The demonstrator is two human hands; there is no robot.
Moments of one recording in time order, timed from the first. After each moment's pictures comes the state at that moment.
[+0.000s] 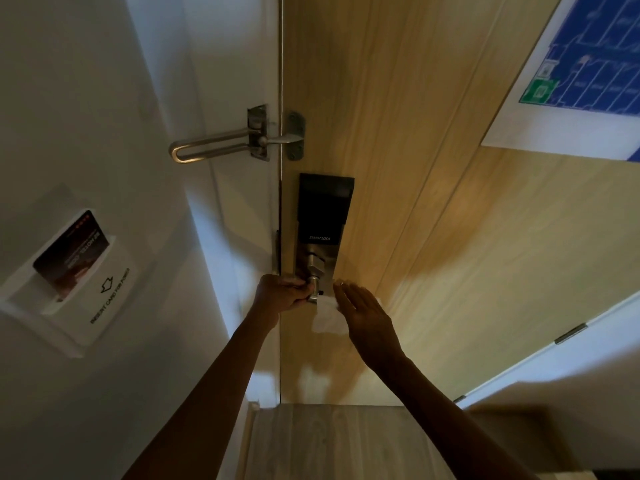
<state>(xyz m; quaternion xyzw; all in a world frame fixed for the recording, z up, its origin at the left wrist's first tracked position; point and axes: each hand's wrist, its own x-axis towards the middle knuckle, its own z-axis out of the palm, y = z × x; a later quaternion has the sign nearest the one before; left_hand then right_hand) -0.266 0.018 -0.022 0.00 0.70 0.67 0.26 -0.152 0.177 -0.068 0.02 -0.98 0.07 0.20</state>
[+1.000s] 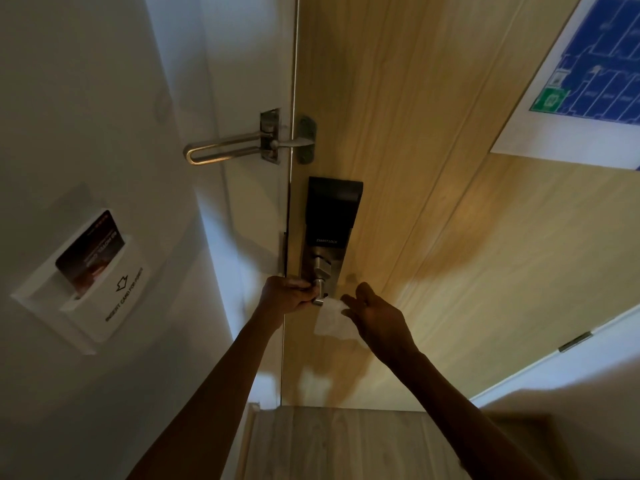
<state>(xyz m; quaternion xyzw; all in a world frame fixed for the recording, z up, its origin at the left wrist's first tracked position) -0.267 0.016 -0.023 0.01 0.70 0.67 0.26 -0.151 0.184 -0.036 0.04 -0.98 0.03 0.17</state>
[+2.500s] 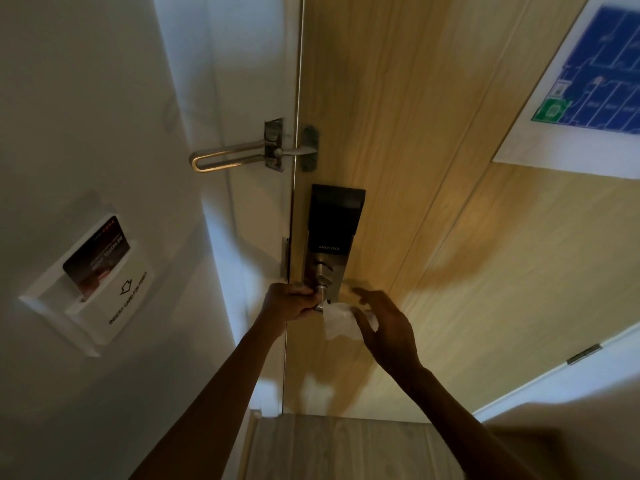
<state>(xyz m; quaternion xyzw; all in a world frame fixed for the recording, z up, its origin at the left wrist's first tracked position) -0.261 0.016 -0.018 0.00 0.70 0.66 0.26 -0.147 0.189 -0.040 0.01 -0.93 0.23 0.29</state>
